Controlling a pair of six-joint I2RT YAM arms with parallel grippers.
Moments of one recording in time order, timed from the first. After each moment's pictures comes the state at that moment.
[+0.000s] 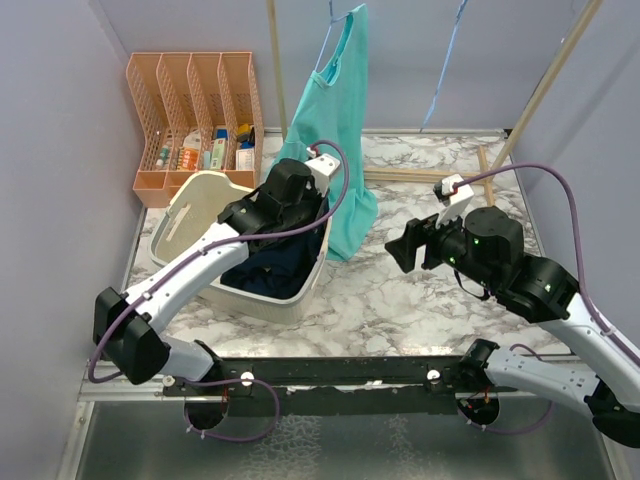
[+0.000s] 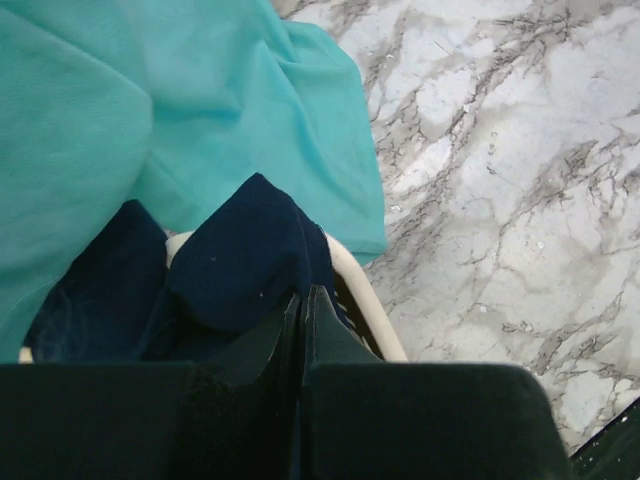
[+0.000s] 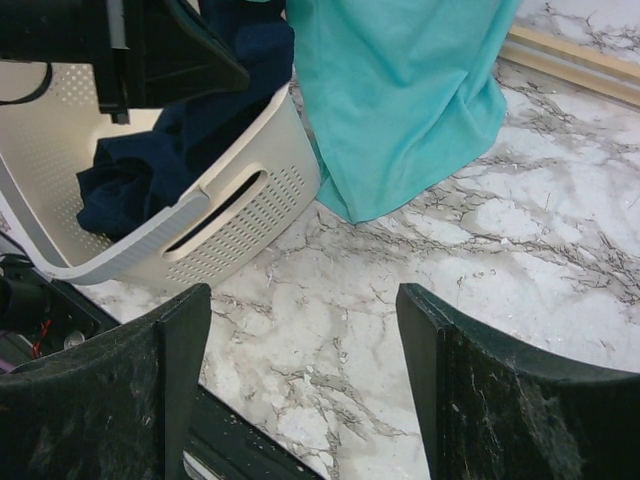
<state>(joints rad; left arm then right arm) -0.70 1.40 1.29 -0.49 -0.01 -0.06 0.84 0.83 1.15 -0.69 0.20 0.29</state>
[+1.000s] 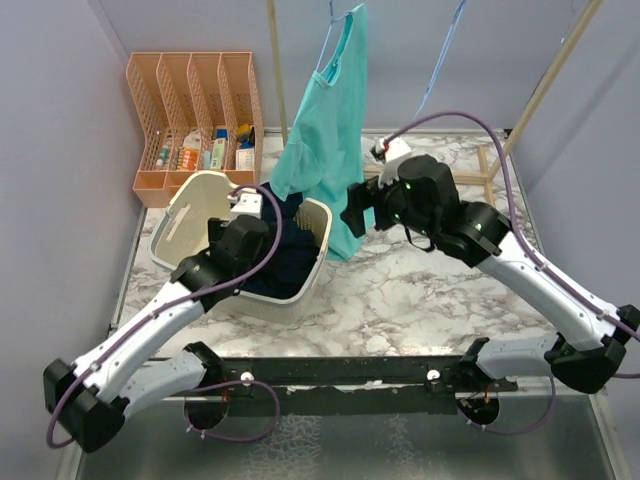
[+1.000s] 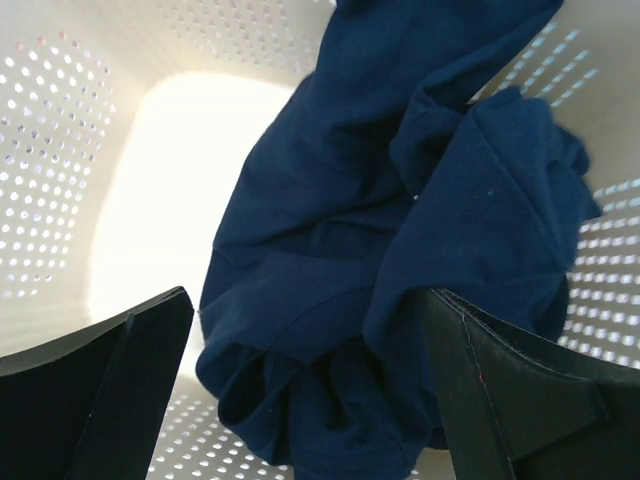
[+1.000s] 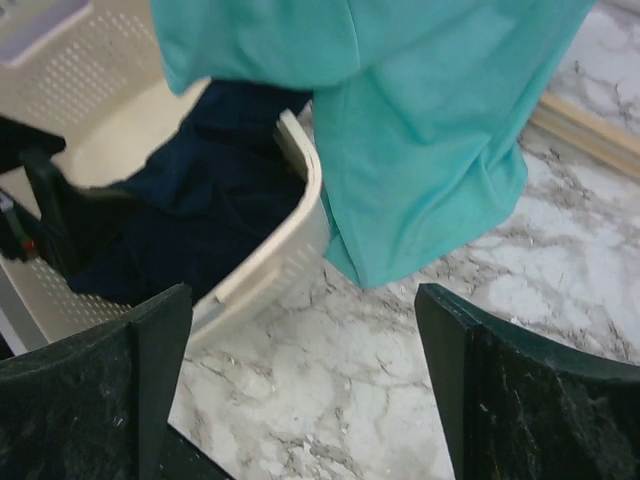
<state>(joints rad) -0.67 0.99 0.88 -0.67 -0.53 -0.36 0.84 1.23 1.39 -0.64 0.17 0.21</state>
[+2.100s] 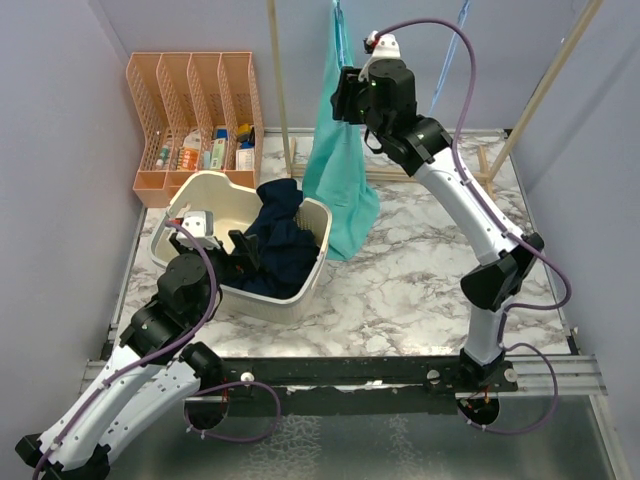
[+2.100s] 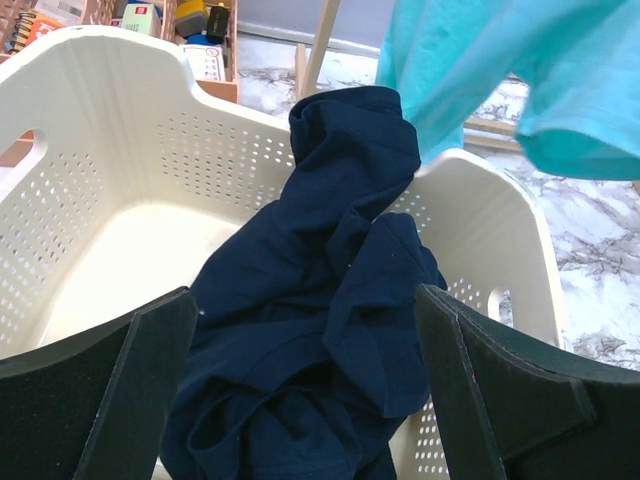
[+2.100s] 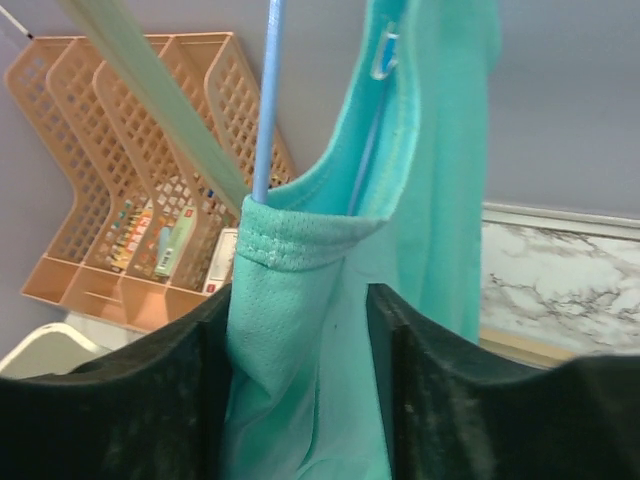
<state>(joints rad) -0.67 0.47 0.69 -0.42 -0.49 -0.37 0.62 1.90 2.19 -0.47 0.30 0.27</state>
